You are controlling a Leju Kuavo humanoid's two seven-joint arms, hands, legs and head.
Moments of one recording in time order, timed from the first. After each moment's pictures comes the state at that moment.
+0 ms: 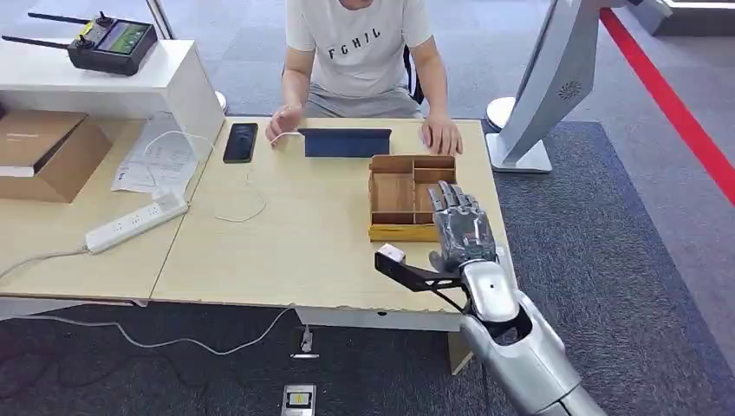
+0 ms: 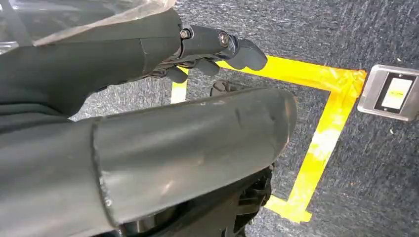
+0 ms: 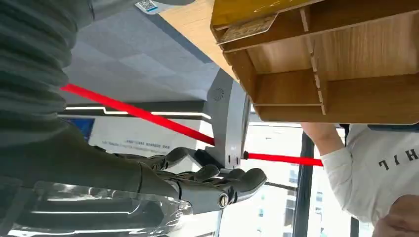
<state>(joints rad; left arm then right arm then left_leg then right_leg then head) -0.07 0.03 -0.53 -0.18 0.80 0.05 -0.12 -0.41 -0.15 0.52 -1.22 1.29 0.04 0.28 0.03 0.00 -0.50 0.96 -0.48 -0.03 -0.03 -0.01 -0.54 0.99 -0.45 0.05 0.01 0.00</state>
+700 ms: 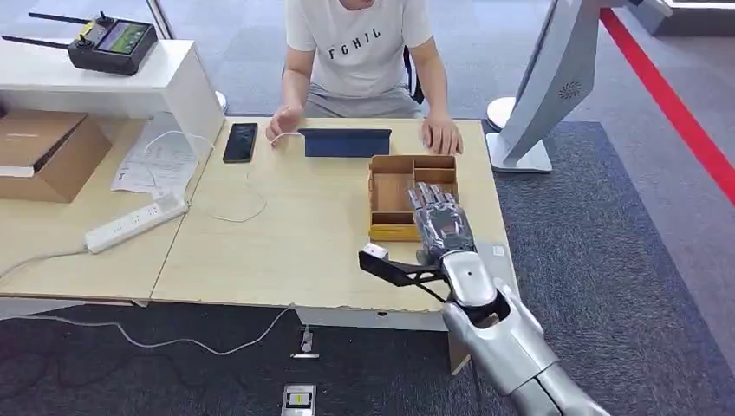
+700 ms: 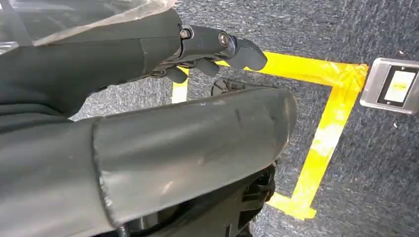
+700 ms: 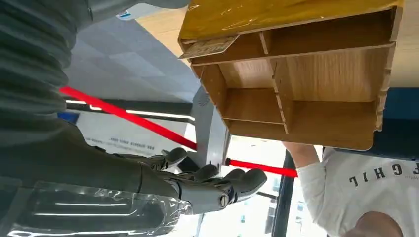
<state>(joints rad) -0.07 0.03 -0.55 -0.18 0.80 0.04 -0.12 -0.51 -0.09 0.56 -1.03 1.29 0.03 0.24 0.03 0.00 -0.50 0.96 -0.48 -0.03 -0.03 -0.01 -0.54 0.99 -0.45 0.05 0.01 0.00</state>
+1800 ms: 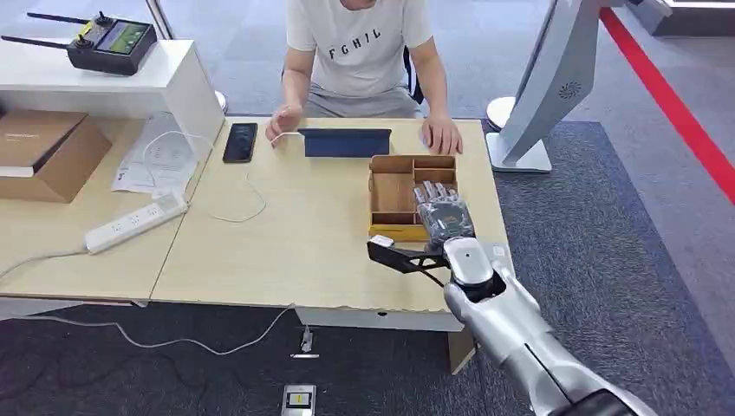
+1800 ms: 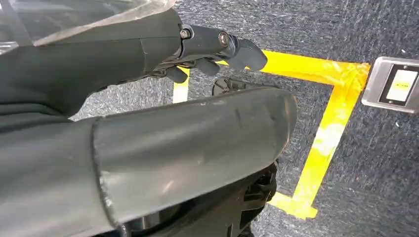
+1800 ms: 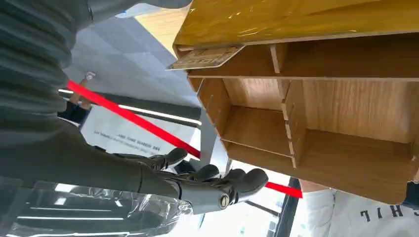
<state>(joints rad) -0.07 0.03 -0.56 -0.18 0.81 0.03 -0.12 -0.65 -0.08 0.59 -0.75 1.26 -0.01 0.22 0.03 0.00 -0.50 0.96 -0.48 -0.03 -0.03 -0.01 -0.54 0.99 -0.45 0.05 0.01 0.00</state>
